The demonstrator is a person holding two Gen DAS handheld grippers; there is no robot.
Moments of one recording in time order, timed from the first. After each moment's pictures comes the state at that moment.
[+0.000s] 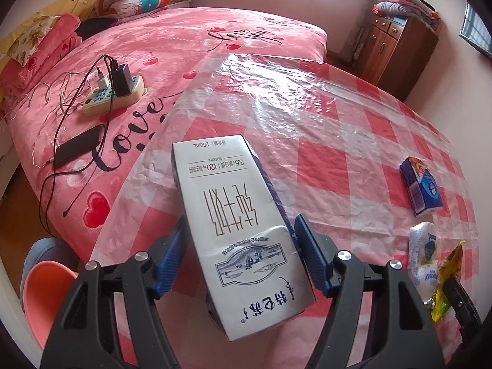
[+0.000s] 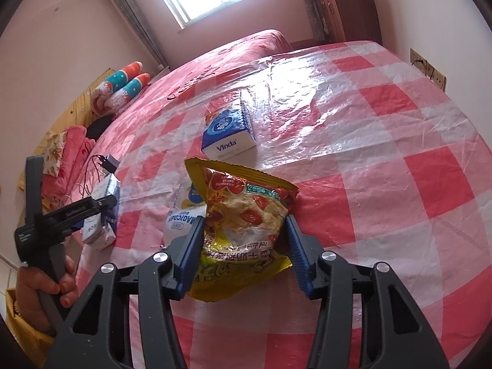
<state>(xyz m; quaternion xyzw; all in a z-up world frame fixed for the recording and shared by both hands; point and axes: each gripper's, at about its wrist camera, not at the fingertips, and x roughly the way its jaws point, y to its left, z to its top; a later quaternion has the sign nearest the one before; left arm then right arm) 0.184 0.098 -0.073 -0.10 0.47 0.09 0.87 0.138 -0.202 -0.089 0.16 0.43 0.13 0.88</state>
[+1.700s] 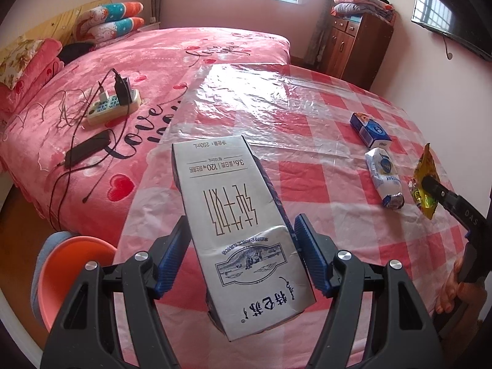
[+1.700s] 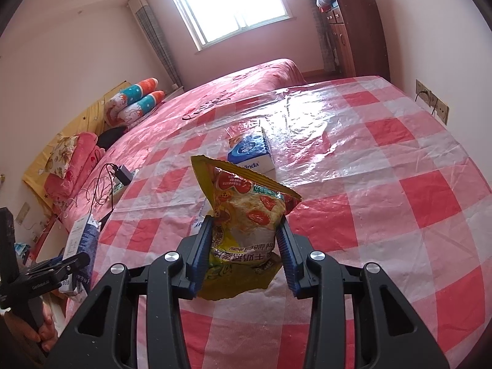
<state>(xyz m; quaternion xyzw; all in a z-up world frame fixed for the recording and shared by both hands) 0.065 0.109 -0.049 -0.06 0.43 0.02 0.90 0.109 -0.194 -0.071 0.14 0.36 0.14 0.91</state>
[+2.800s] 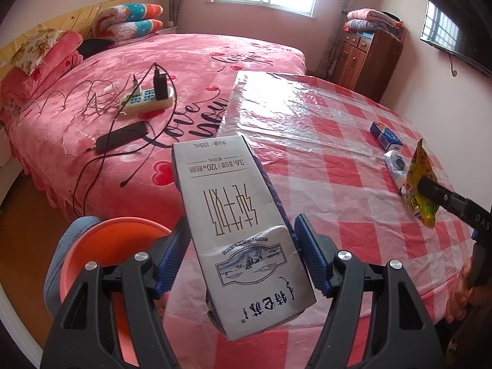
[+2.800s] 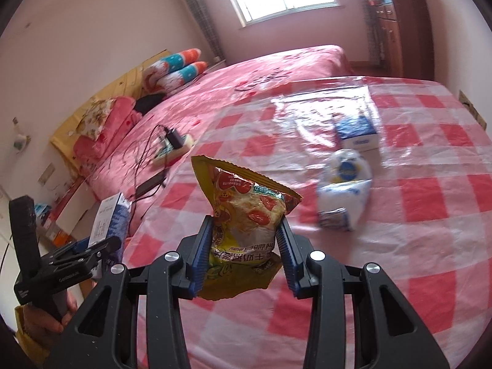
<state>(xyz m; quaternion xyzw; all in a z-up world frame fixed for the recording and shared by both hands) 0.011 0.179 -0.049 -0.08 0.41 0.04 0.91 0.076 -0.086 -0.044 0.09 0.39 0.25 0.88</state>
